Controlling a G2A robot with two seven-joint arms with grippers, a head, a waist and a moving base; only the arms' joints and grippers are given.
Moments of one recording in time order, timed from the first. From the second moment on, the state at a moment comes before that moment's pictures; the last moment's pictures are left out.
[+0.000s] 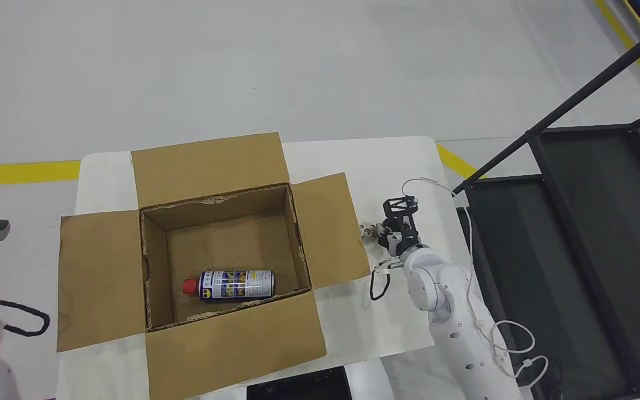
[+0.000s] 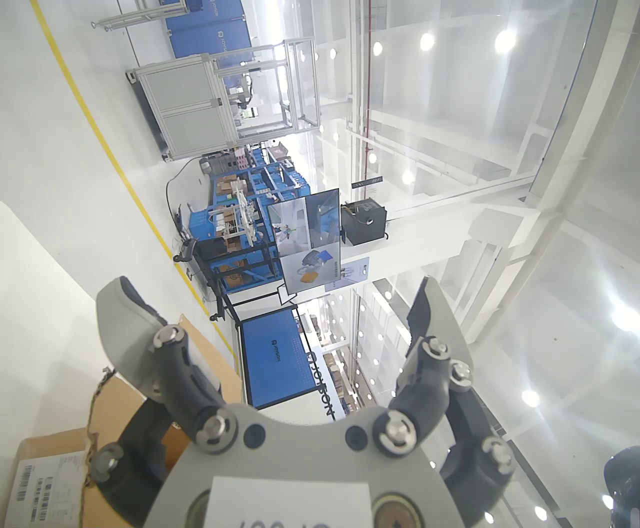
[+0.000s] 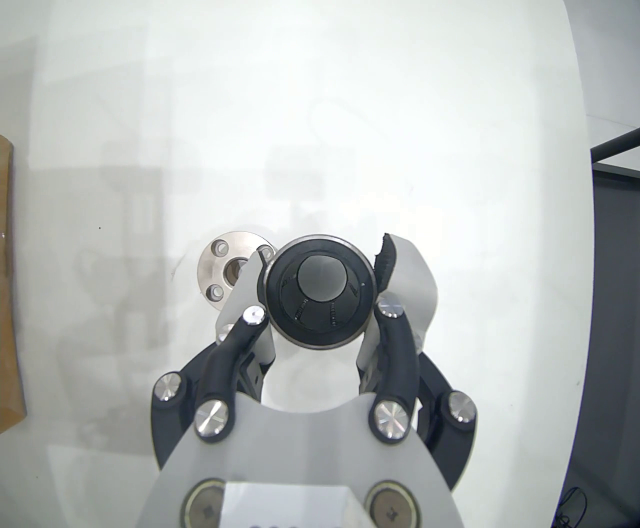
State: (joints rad) left arm 1.83 -1.29 -2.18 -2.07 -0.42 -0.19 -0.31; right arm -1.60 -1.34 1.43 -1.79 -1.30 0.10 0.65
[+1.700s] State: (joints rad) left arm 1.83 -1.29 -2.18 -2.07 -0.42 -0.19 -0.31; right arm -1.71 -1.33 1.51 -1.92 -1.23 0.11 0.58
